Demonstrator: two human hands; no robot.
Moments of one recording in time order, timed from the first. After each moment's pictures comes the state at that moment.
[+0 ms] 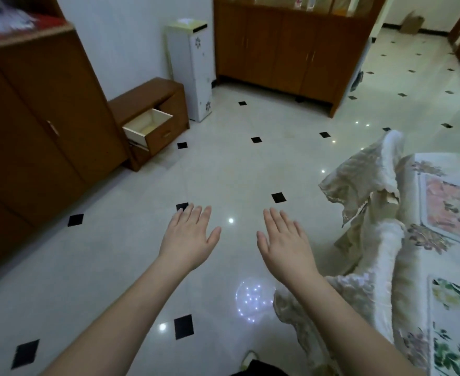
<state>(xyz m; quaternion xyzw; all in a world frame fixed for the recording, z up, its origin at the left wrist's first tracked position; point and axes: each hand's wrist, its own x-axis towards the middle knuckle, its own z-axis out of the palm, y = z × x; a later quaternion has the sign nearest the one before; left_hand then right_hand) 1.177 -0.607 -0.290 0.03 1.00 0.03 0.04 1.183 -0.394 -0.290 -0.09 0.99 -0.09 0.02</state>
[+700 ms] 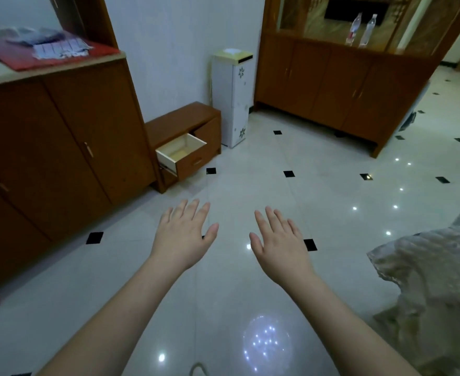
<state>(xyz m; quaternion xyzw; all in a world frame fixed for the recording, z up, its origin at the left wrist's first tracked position) 1.006 -0.700 -0.235 -0.08 1.00 0.02 0.02 0.973 -0.499 -0.263 -0.19 0.98 -0.07 -0.01</state>
